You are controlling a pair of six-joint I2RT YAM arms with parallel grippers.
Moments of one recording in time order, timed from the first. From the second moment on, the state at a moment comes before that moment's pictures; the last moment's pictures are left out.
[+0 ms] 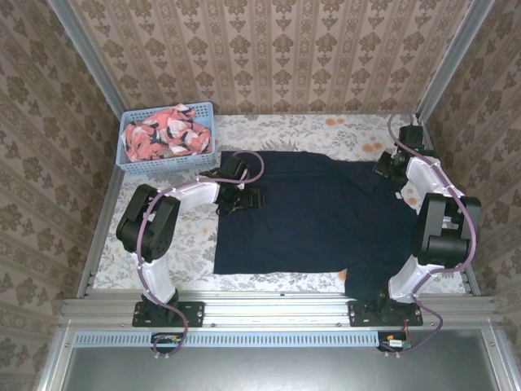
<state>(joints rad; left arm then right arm) -0.56 1.84 1.12 -0.42 0.19 -0.53 -0.22 1.70 1.23 -0.58 -0.09 0.35</state>
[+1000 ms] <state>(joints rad) -0.56 1.85 1.13 -0.44 0.18 -0.52 -0.27 1.88 1.38 -0.48 -0.15 0.32</state>
